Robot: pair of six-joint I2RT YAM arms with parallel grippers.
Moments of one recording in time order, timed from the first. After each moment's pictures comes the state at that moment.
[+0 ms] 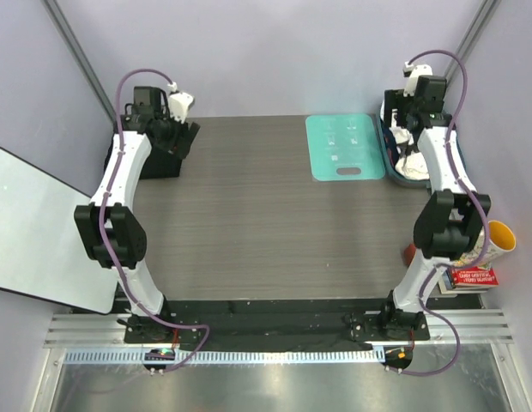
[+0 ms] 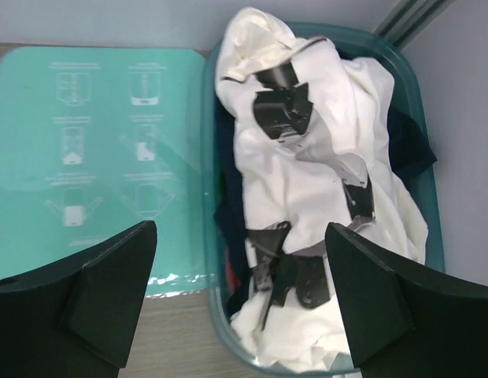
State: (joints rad) left arm -0.04 1.80 1.82 -0.76 0.14 0.44; right arm -0.10 1.78 1.68 -0.34 0.04 -0.18
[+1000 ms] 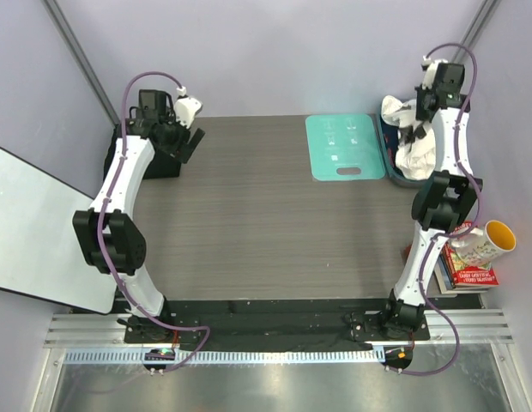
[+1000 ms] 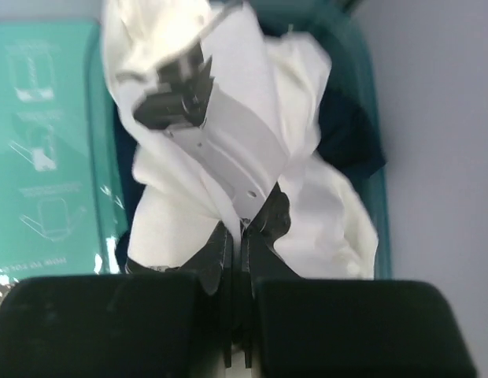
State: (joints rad) left arm -0.08 1.77 1.76 -0.80 0.11 0.55; right arm -0.24 2.26 2.32 -0.73 0.02 -0.24
